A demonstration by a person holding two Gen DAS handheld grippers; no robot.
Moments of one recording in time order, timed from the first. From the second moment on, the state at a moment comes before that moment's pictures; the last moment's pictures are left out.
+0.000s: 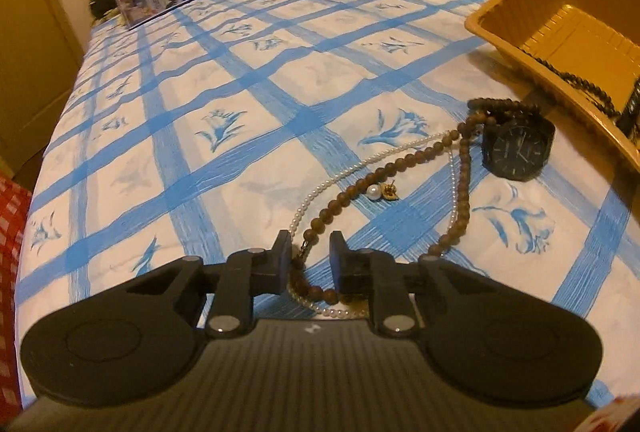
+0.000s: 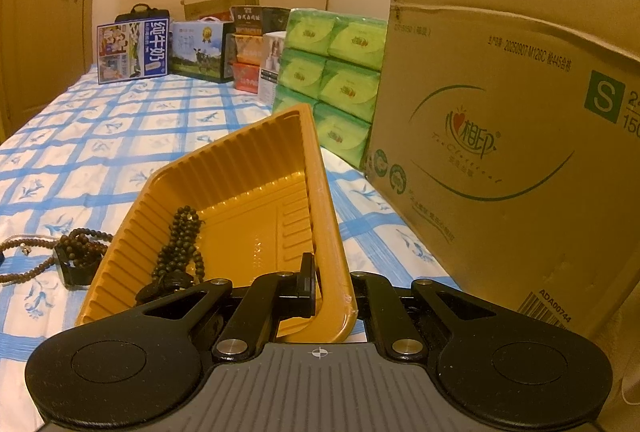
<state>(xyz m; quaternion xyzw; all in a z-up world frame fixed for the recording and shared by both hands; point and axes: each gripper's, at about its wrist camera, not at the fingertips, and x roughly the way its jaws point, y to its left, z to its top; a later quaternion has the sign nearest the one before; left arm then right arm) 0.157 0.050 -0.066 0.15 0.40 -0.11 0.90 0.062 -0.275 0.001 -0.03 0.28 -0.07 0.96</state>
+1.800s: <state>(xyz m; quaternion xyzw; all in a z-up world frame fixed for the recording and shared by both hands) 0.136 -0.039 0.186 0.14 0.15 -0.23 0.95 0.058 -0.262 0.009 -0.04 0.27 -0.06 0.96</state>
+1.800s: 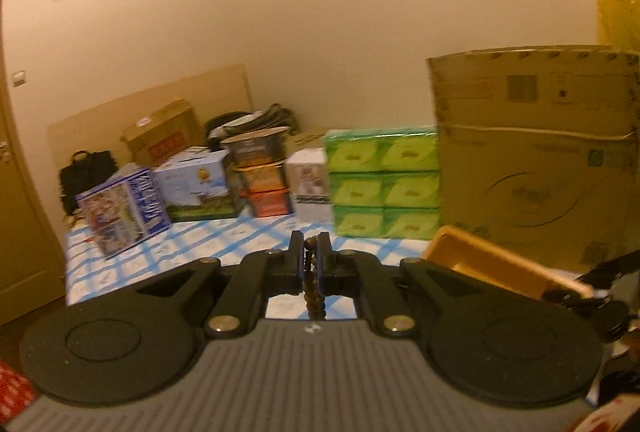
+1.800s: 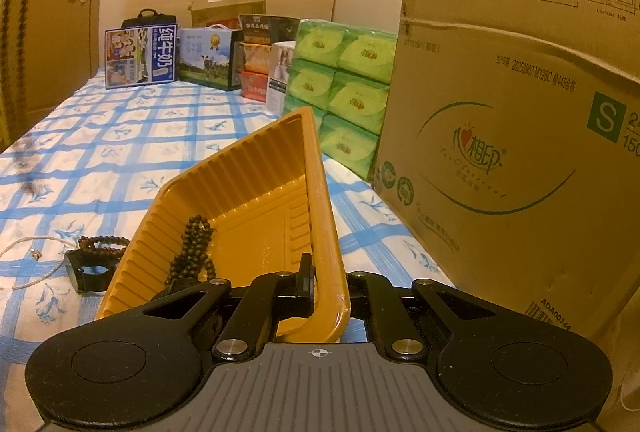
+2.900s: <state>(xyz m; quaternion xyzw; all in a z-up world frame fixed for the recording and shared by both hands) 0.177 -0.164 0.070 0.11 0.29 -0.34 0.89 0.058 -0.264 0.008 -0.03 0.27 -0.06 0.96</state>
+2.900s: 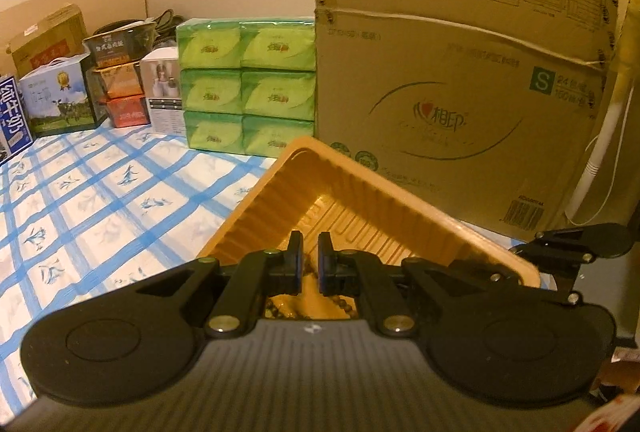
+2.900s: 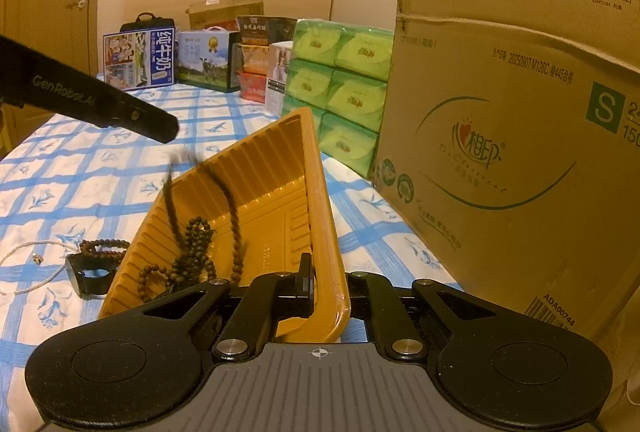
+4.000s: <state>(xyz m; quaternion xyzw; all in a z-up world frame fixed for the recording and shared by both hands) 0.114 0.026 -0.034 0.11 0.35 -0.11 0.92 0.058 -0.265 0.007 -0.03 0.28 -0.06 0.96</state>
